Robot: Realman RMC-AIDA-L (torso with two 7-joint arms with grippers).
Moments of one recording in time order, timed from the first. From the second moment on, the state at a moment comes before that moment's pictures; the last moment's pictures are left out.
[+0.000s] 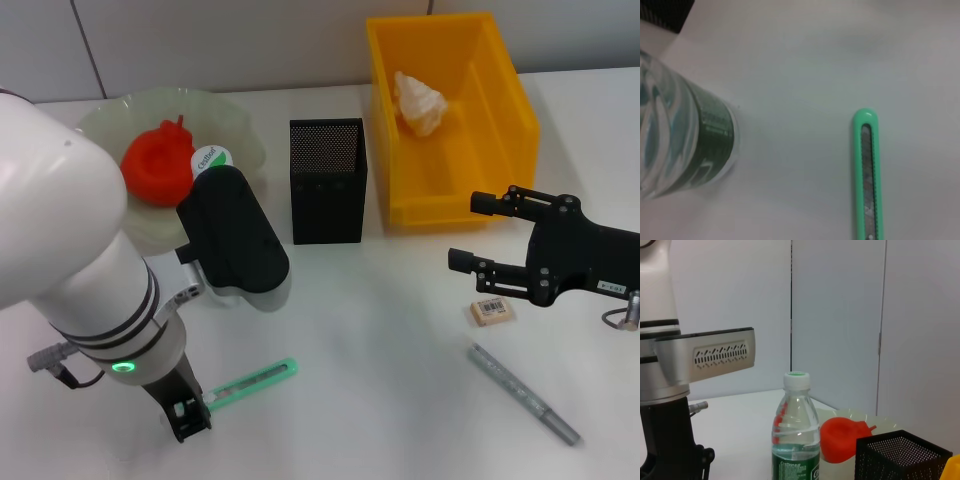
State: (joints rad) left arm -0.62 -2.08 1.95 1.40 2.68 1.57 -2.66; right arm 0.32 2.08 -0.75 -0.71 -1.74 -1.58 1.02
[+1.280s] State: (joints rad) left arm -0.62 -2.08 1.96 1.44 2.67 1.57 -2.66; right arm 0.31 2.08 -0.73 -0.70 -1.71 -1.58 1.01
